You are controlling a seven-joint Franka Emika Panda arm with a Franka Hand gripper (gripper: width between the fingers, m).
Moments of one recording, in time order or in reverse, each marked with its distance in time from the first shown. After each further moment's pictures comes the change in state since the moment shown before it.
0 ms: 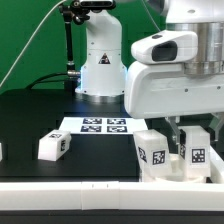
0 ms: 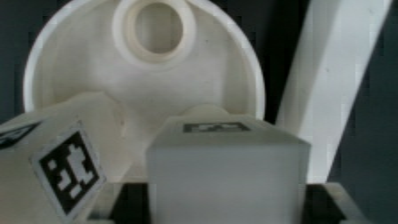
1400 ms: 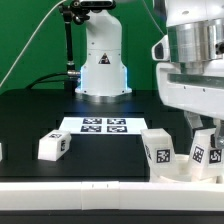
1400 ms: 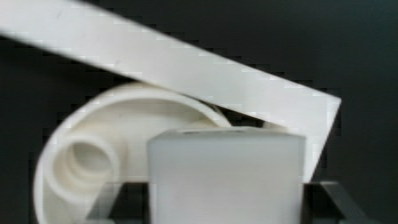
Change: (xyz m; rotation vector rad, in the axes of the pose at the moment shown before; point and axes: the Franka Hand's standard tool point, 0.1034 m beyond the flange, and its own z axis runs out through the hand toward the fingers) arm 0.006 -0.012 0.000 0.141 -0.010 1.414
